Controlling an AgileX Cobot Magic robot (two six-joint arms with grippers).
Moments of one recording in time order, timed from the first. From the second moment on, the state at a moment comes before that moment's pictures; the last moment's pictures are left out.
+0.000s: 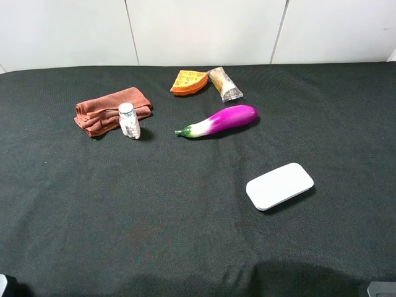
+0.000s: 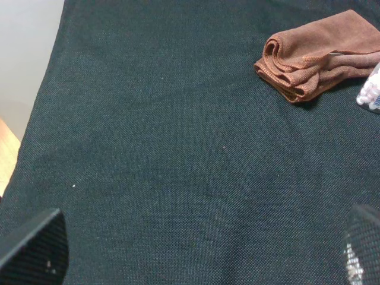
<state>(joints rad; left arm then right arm) -0.03 0.00 -0.49 0.17 1.06 -0.14 -0.04 -0.01 -0.50 0.00 1.02 0.02</state>
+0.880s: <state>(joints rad) -0.03 0.00 -0.49 0.17 1.06 -0.14 -0.04 0.05 -0.52 0.01 1.01 0.02</state>
